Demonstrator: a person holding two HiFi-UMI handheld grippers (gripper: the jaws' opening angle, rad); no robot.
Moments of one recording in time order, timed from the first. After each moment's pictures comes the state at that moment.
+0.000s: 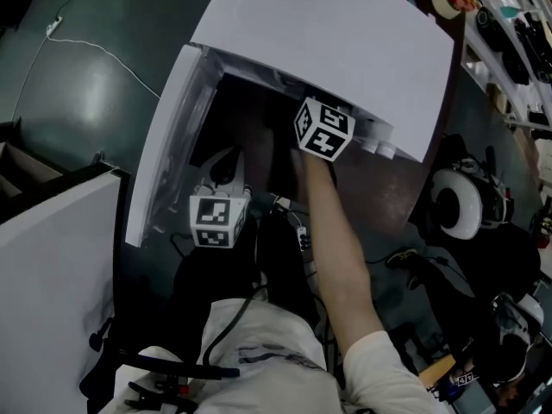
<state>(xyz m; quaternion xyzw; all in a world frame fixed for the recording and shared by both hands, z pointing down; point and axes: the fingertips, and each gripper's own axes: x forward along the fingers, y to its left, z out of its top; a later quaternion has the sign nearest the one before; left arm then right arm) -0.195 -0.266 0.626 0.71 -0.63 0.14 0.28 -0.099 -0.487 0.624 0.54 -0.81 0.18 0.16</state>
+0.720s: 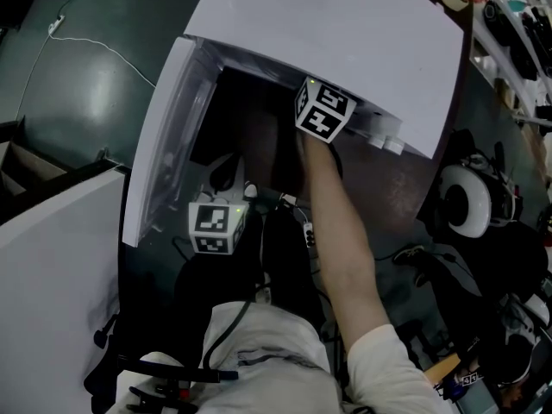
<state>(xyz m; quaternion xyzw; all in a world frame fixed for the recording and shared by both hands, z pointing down) -0.193 -0.242 0.641 0.70 -0.63 0.15 0.30 -0.097 -0.515 0.629 0.58 -0.79 0.14 0.15</state>
